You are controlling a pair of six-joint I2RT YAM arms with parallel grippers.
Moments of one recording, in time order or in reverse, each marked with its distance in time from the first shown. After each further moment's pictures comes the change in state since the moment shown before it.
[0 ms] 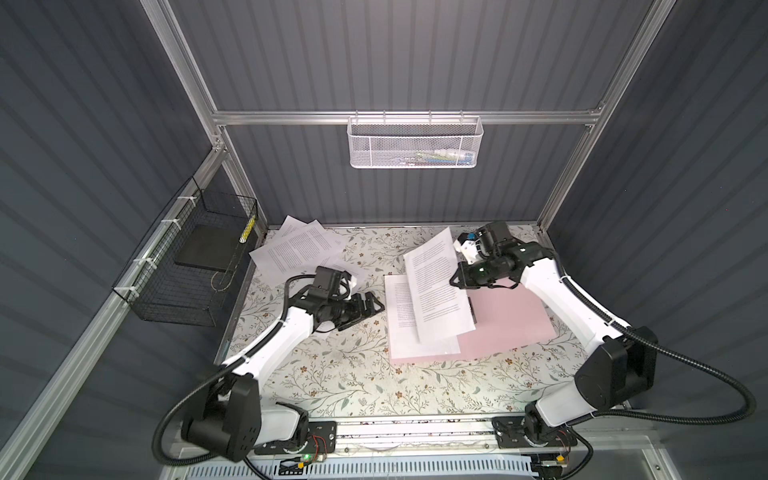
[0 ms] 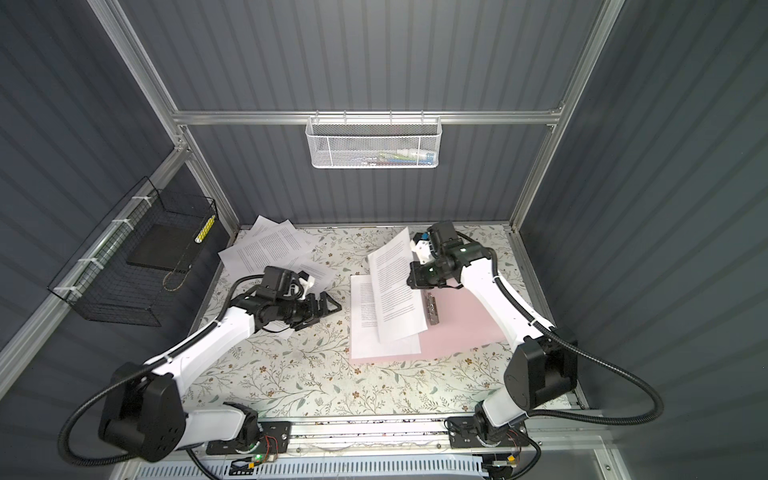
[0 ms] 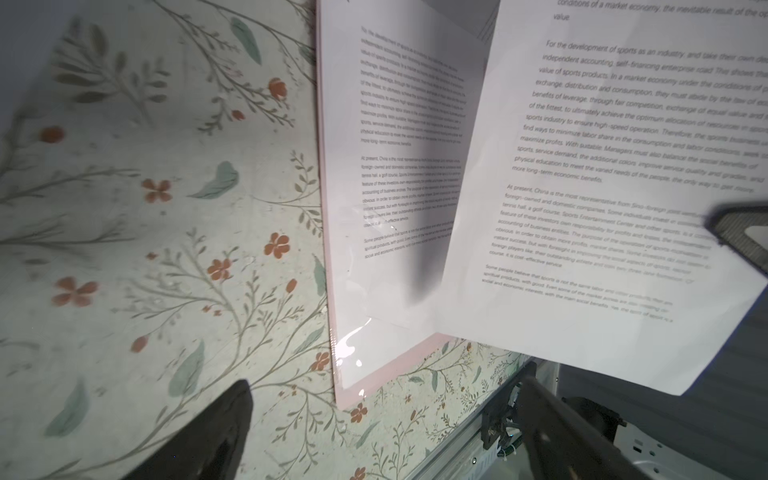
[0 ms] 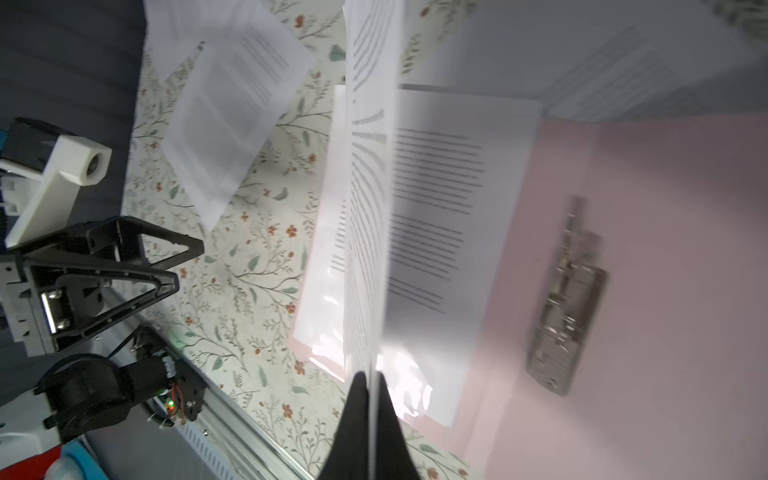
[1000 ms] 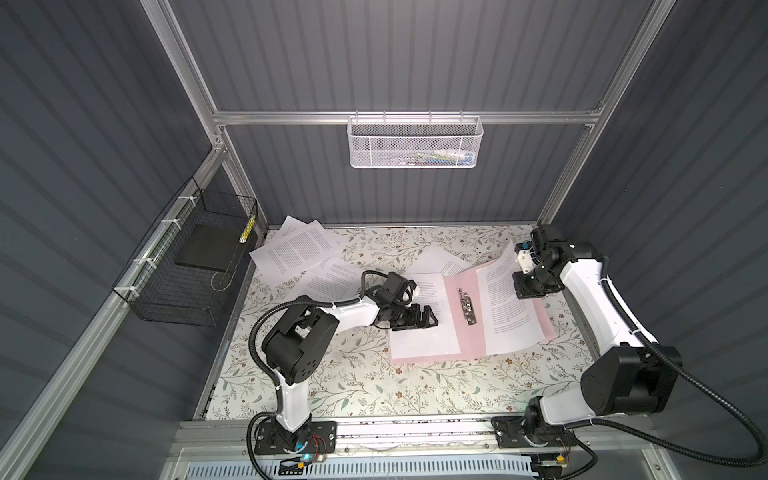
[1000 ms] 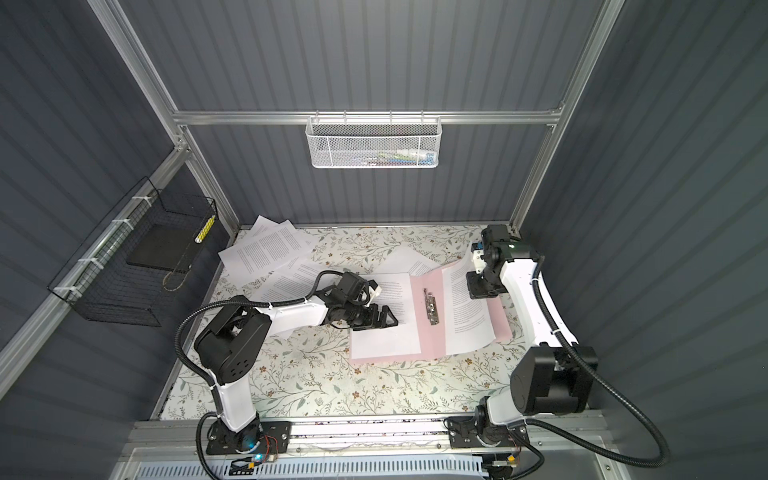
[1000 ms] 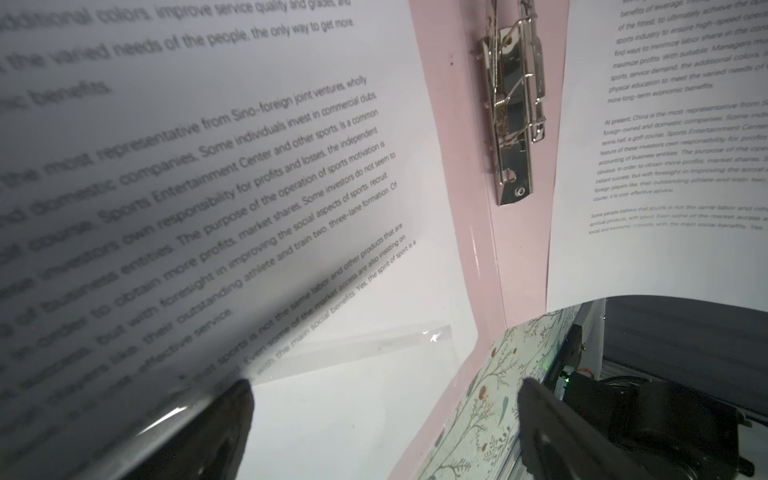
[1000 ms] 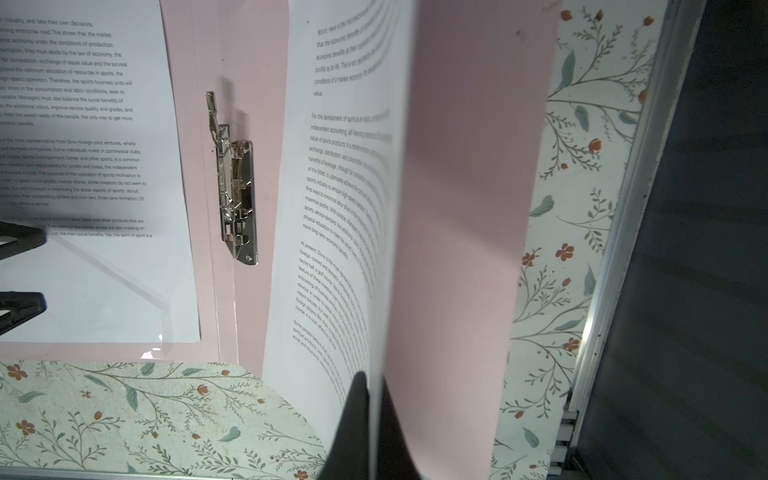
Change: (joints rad) left arm -0.312 0.488 0.203 0.309 -0.003 0.013; right arm -0.317 -0.050 -0.016 -0.239 0.360 -0.295
